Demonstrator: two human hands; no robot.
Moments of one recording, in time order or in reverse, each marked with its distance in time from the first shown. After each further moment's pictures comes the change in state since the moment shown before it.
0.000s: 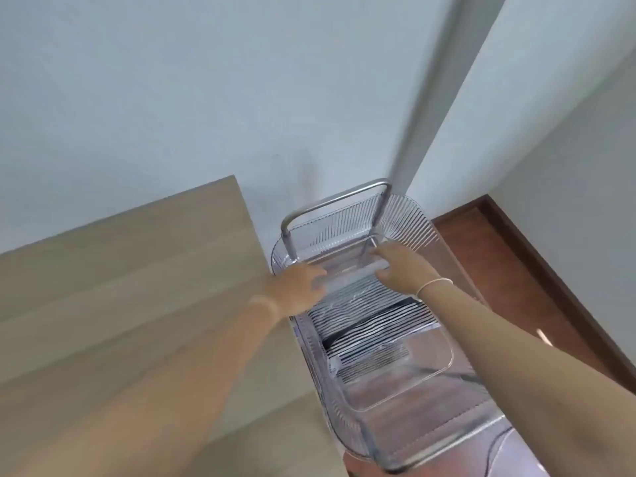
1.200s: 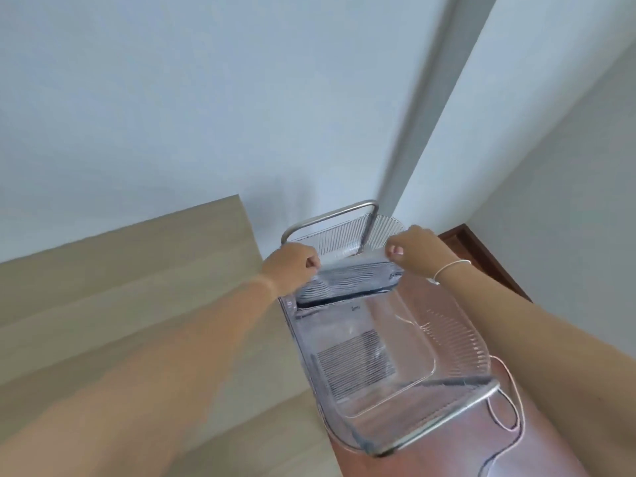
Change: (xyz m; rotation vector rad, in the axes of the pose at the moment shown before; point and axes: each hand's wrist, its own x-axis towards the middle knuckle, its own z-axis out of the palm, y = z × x) left_hand -0.018 0.031 -0.047 0.021 0.251 0.126; right_hand -0.041 -0.020 -0.079 -0.330 0.217 -0.037
